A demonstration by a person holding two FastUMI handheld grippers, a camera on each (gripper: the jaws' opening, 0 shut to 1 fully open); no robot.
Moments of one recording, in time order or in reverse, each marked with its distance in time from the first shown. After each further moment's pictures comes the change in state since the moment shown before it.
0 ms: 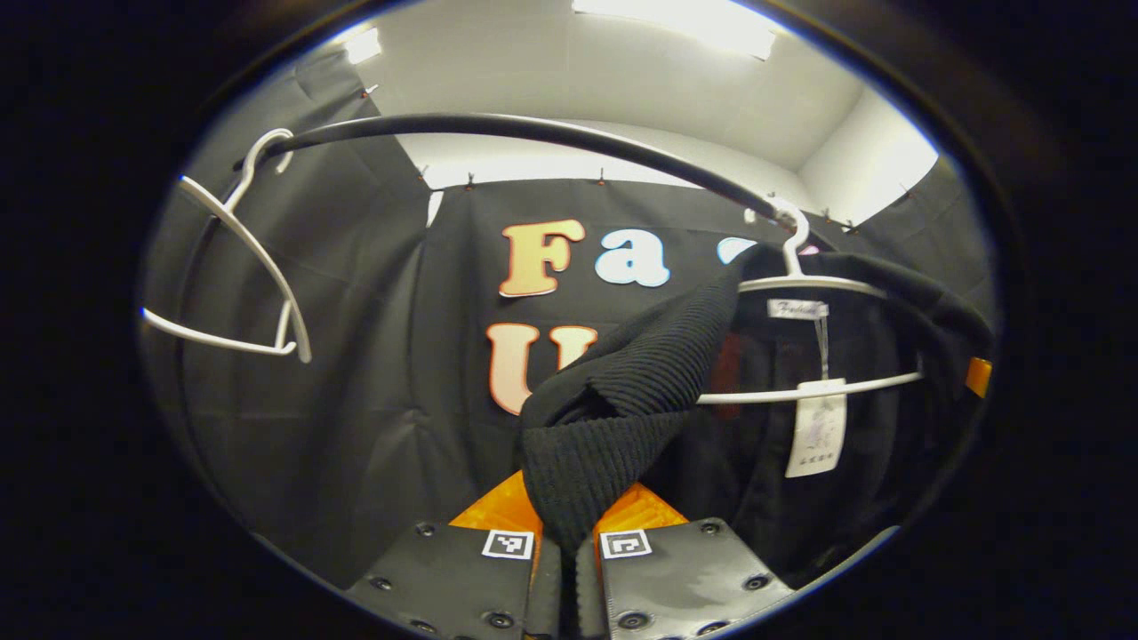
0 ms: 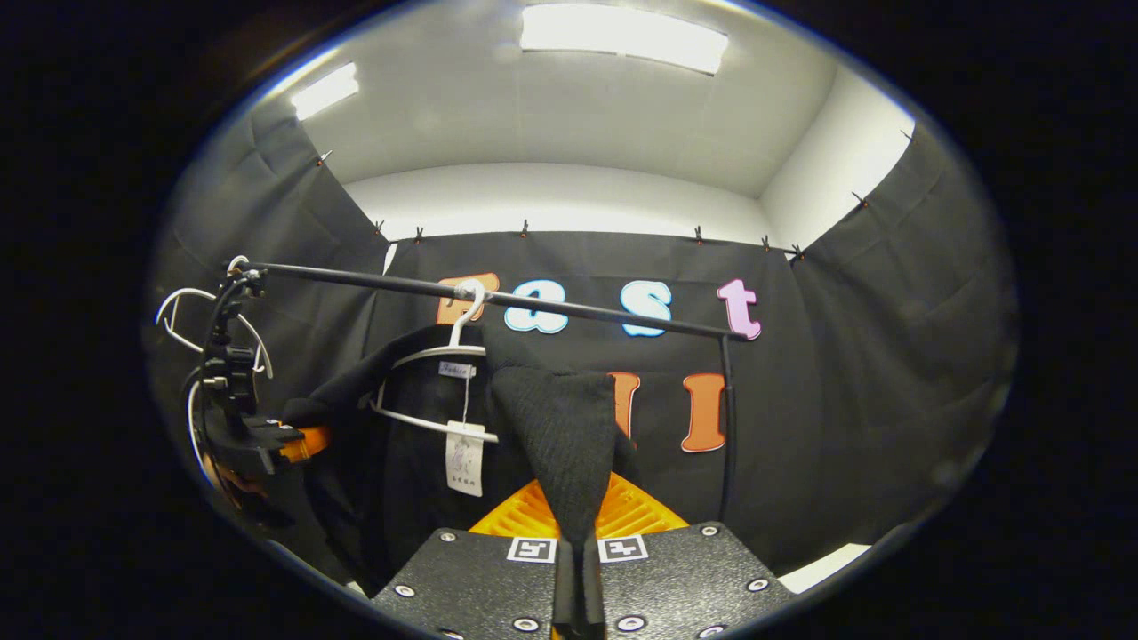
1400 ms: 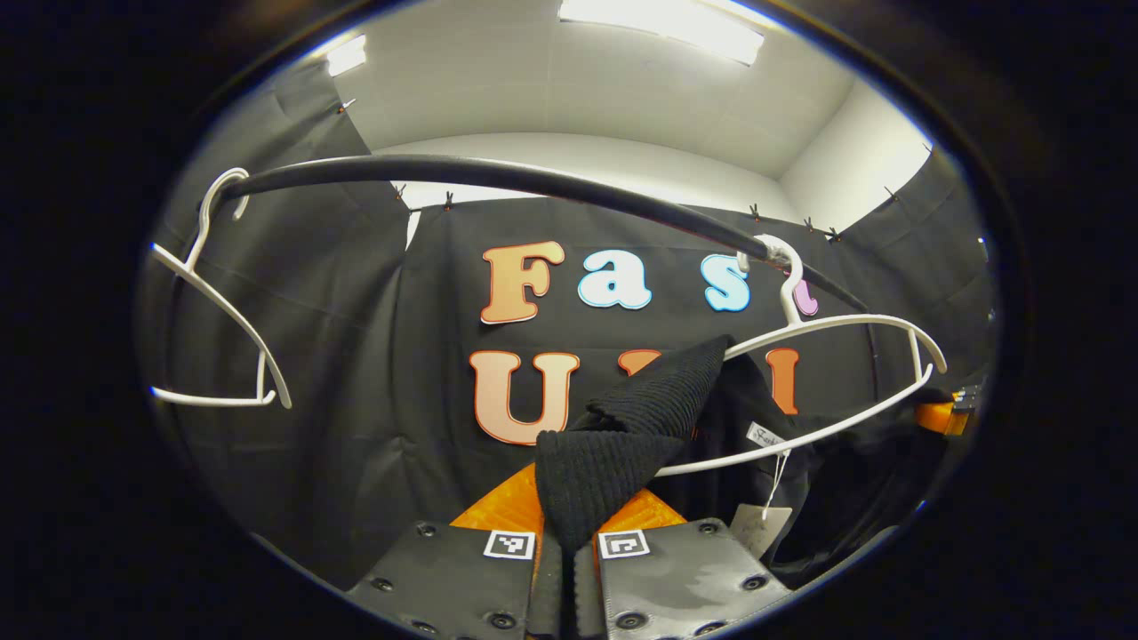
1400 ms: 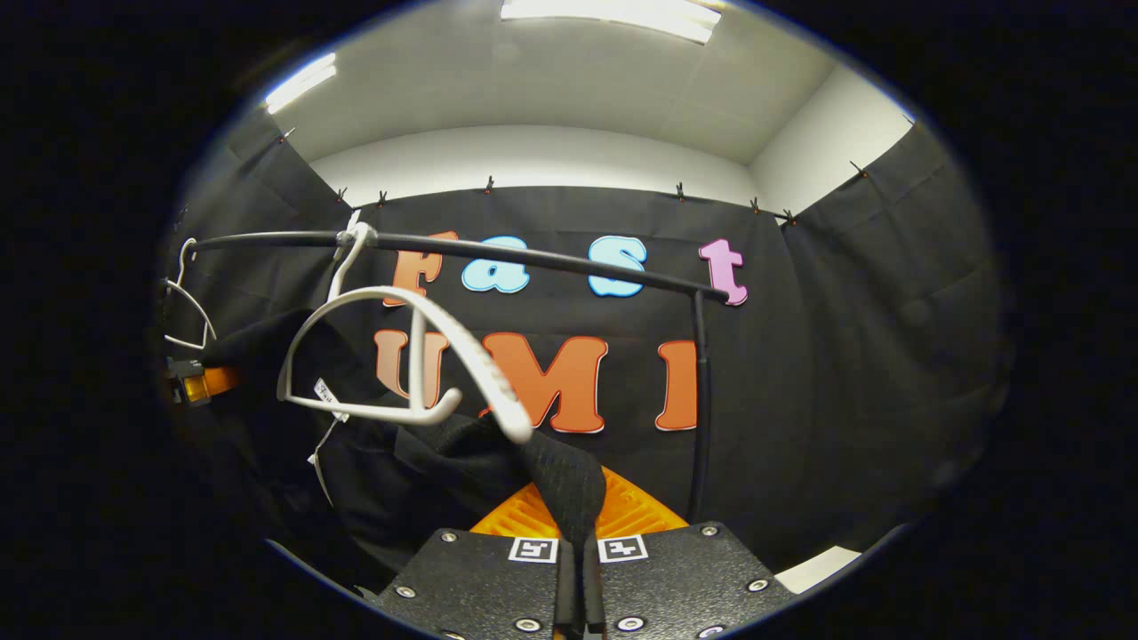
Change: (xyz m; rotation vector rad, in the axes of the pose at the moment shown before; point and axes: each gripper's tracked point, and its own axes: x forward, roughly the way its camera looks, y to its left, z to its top) left arm 0.024 0.009 0.046 0.060 -0.060 0.018; right arm 0.086 -0.056 -0.073 0.042 0.149 -0.004
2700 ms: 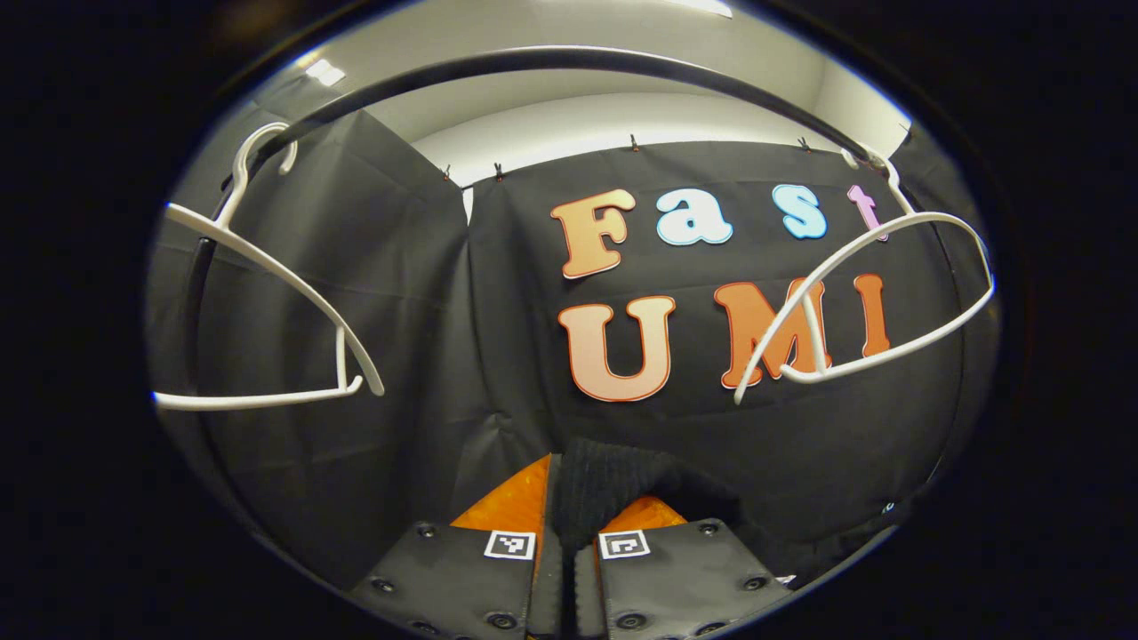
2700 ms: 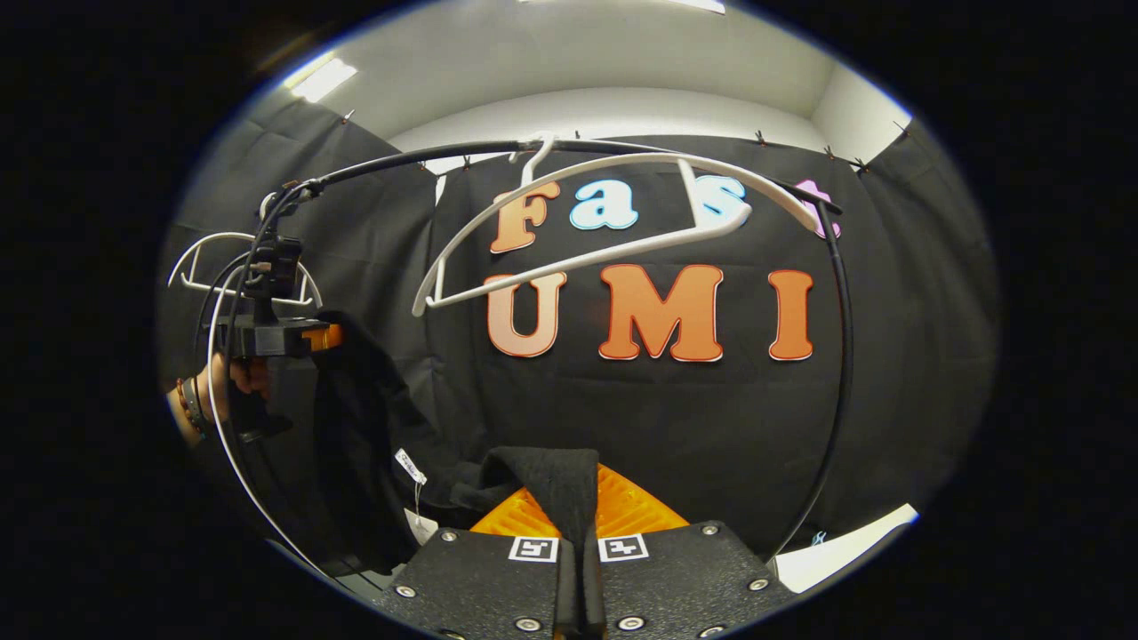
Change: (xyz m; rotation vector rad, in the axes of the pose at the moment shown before) left arm -0.004 0.108 -0.064 0.144 0.176 0.199; right arm -0.068 0.157 -0.087 0.032 0.138 0.279
